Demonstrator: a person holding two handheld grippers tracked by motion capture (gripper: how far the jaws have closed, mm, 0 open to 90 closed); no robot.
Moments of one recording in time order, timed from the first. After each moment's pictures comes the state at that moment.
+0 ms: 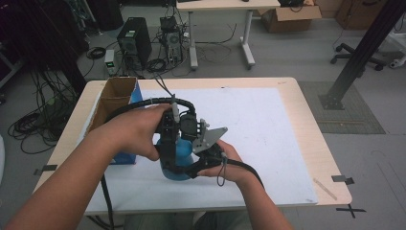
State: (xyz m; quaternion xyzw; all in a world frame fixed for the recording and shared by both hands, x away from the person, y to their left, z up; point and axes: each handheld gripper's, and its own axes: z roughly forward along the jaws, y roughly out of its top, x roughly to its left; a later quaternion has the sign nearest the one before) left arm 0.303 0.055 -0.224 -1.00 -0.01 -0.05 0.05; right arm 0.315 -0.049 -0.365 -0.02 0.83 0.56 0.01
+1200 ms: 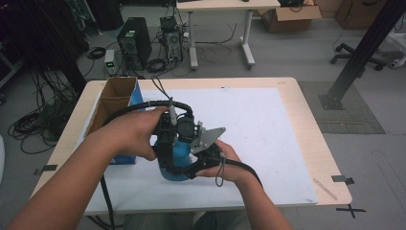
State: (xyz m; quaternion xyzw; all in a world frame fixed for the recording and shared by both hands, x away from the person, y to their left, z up) left arm 0.303 0.061 -0.228 -1.00 0.00 -0.05 0.04; right arm 0.313 -0.045 -0.362 -0.02 0.83 0.56 0.00
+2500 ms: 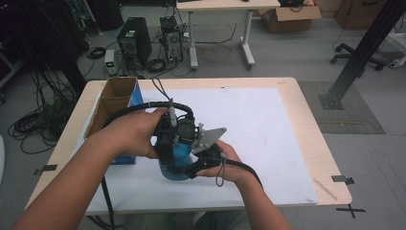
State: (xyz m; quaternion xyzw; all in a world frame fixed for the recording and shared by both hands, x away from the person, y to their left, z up) left arm 0.300 0.060 -0.230 -1.00 0.02 -0.05 0.04; right arm 0.314 -0.047 -0.364 -0.02 0.83 0.56 0.00
